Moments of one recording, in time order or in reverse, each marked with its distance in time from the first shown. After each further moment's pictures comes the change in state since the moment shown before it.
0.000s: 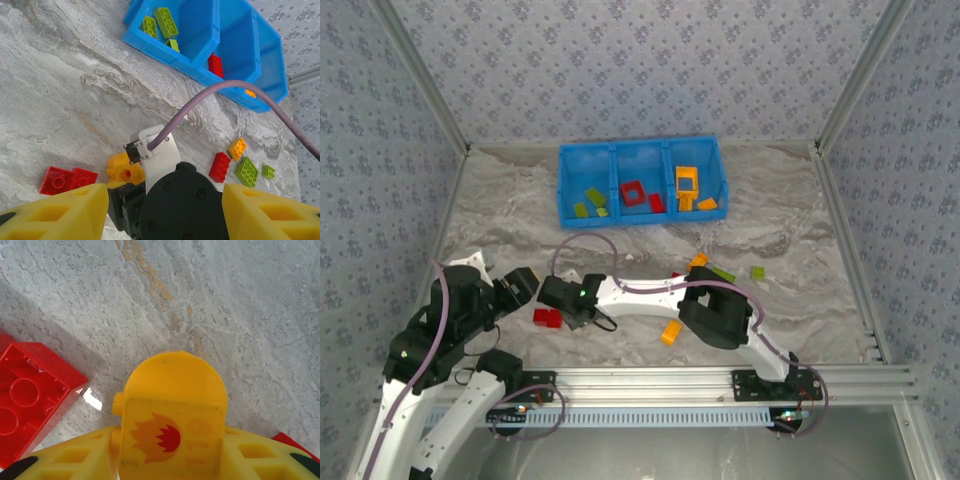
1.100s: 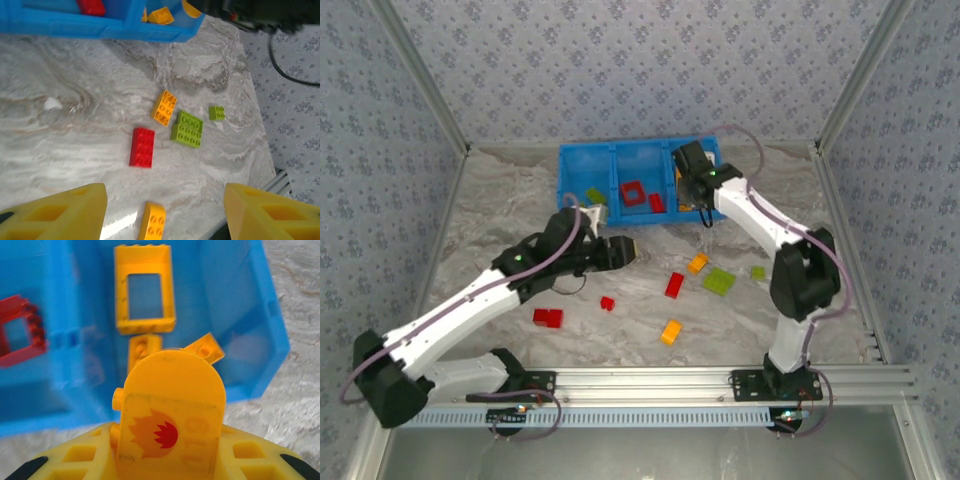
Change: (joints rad) left arm -0.420 0.714 0.096 0.628 0.085 0.034; right arm -0.810 -0.308 -0.042 -0.076 0.094 -0.159
